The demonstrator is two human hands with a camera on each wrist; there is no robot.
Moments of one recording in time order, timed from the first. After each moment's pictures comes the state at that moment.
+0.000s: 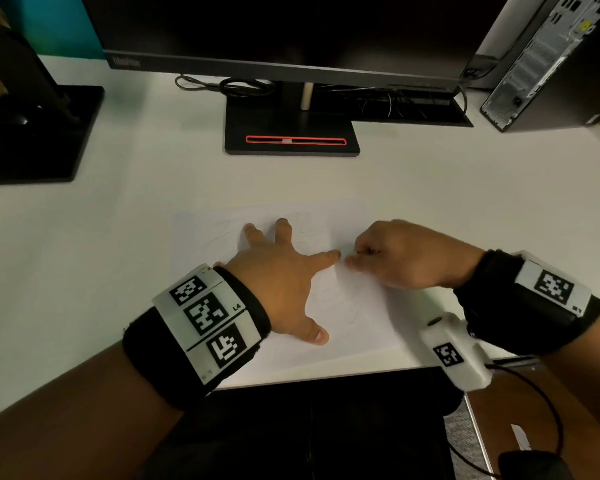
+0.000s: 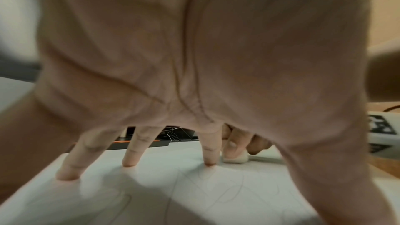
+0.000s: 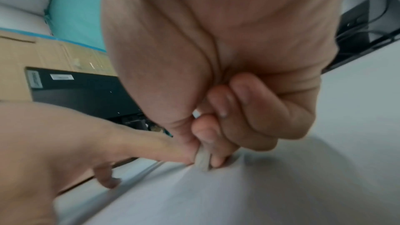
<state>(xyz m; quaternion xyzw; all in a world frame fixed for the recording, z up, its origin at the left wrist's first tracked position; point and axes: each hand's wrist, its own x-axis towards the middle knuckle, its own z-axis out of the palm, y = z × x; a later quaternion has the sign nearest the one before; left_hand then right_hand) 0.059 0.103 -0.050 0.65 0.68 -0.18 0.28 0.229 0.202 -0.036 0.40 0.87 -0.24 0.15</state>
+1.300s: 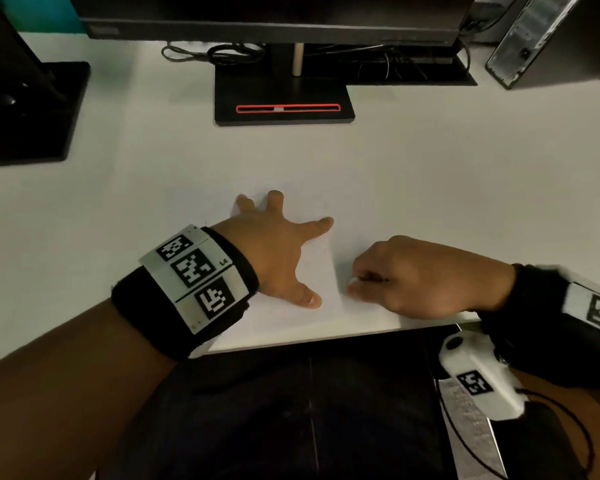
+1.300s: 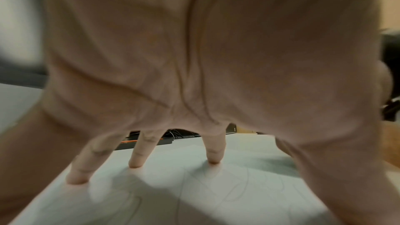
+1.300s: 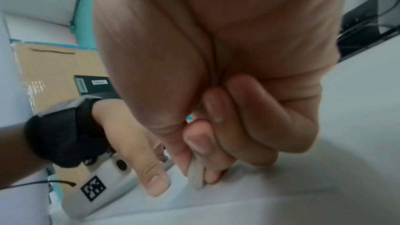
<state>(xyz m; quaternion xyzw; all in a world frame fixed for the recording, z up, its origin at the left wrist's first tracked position) 0.061 0.103 -0.040 0.66 0.67 -0.22 0.26 0.264 0.158 -0.046 0.31 0.90 -0.26 0.16</state>
